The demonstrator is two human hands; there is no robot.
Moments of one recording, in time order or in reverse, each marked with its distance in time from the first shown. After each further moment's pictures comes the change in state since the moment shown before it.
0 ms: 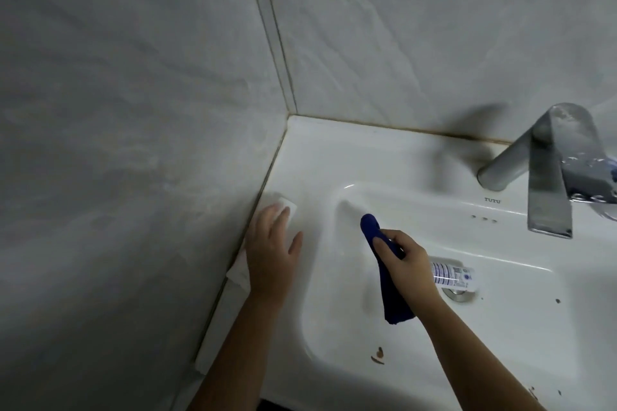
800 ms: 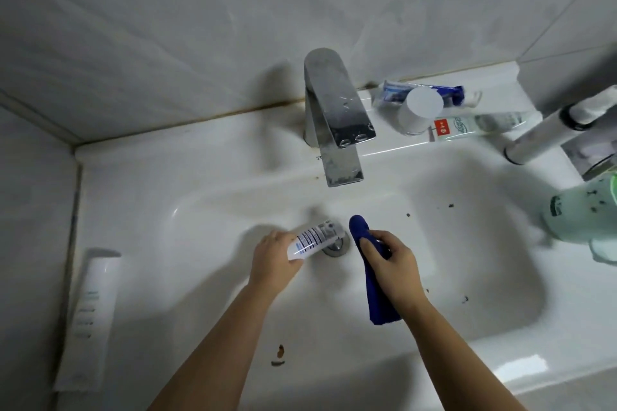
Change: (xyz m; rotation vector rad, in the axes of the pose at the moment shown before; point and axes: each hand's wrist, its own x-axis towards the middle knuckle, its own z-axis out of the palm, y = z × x) left_hand -0.031 0.117 0.165 -0.077 -0.786 0.227; right_hand -0.046 0.086 -0.132 0.087 0.438 0.256
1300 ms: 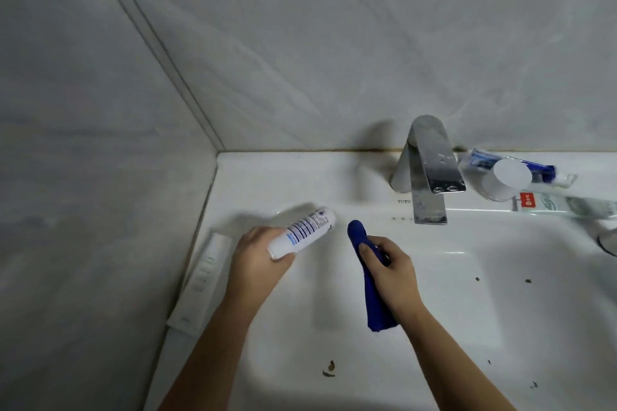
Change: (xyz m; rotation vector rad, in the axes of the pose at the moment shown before) left_hand -0.080 -0.020 -0.151 -0.213 0.608 -0.140; right_hand -0.021 -0.078 0.070 0.057 -0.248 -0.220
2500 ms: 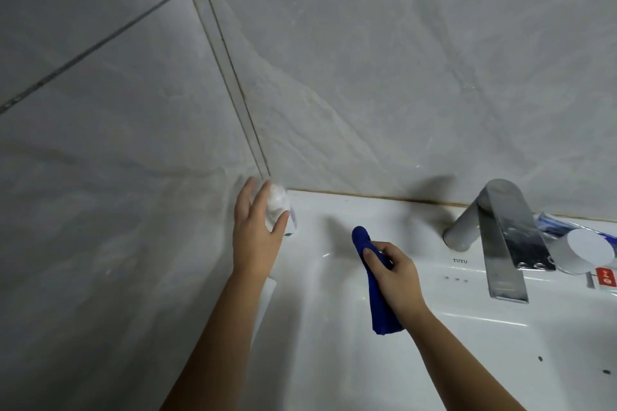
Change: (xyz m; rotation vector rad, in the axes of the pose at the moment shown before) left_hand 0.107 -0.029 -0.056 -0.025 0.293 0.053; right_hand 0.053 -0.056 0.070 0.014 -0.096 -0.105
